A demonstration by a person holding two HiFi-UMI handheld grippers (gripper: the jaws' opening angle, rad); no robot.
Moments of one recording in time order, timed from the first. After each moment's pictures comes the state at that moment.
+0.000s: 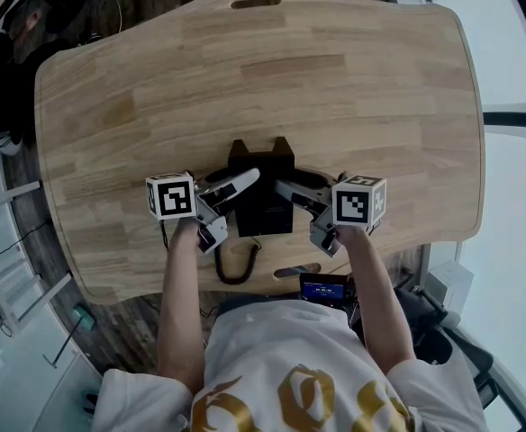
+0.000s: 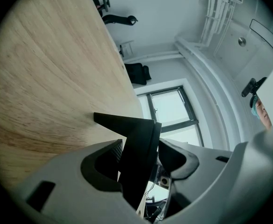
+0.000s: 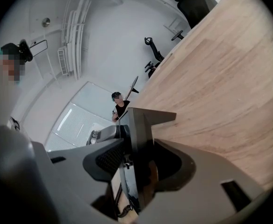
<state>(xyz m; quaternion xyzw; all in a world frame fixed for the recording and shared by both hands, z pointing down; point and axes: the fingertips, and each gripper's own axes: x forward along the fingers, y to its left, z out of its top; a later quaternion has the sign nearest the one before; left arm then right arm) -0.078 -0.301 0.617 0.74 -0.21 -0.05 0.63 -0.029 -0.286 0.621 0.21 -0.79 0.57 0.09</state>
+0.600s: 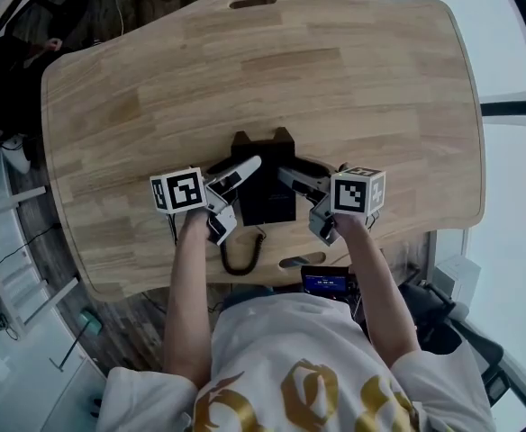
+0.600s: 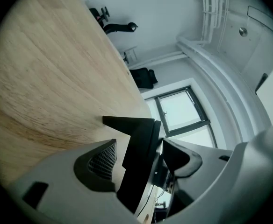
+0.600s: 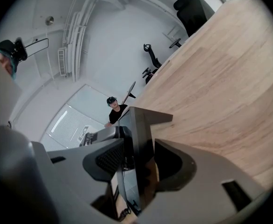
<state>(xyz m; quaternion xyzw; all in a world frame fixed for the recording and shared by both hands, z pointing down) -0.088 -0.300 0.623 0.73 -0.28 -0.03 0.62 -0.025 -0.284 0.621 0.25 -0.79 0.55 0.08</state>
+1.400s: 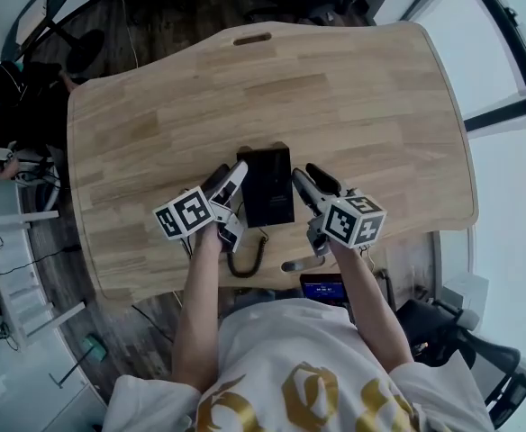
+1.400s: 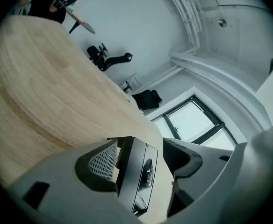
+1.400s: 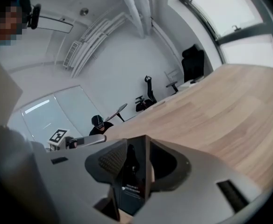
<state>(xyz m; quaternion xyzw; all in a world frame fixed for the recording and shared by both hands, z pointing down) -0.128 -0.284 0.562 0.73 -0.44 -0.06 0.52 0.021 -0.270 0.547 0.43 -0.81 0.38 0.05</state>
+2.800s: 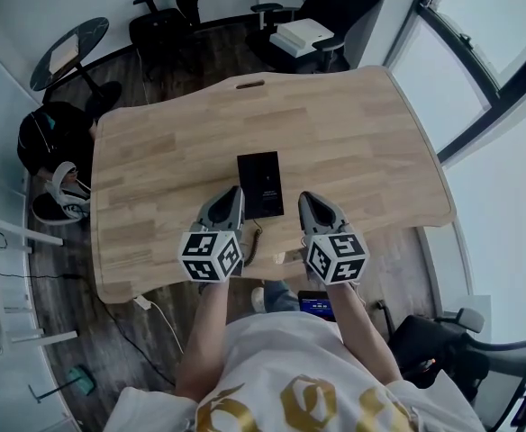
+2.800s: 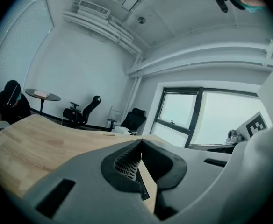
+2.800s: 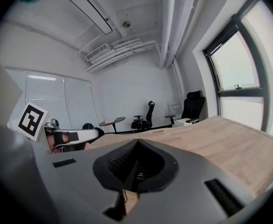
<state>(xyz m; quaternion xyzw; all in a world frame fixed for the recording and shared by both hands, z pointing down) -0.101 -0.135 0.411 0.84 -0.52 0.02 0.18 0.040 -0.123 0.420 0.52 -0.83 0.17 0.05</state>
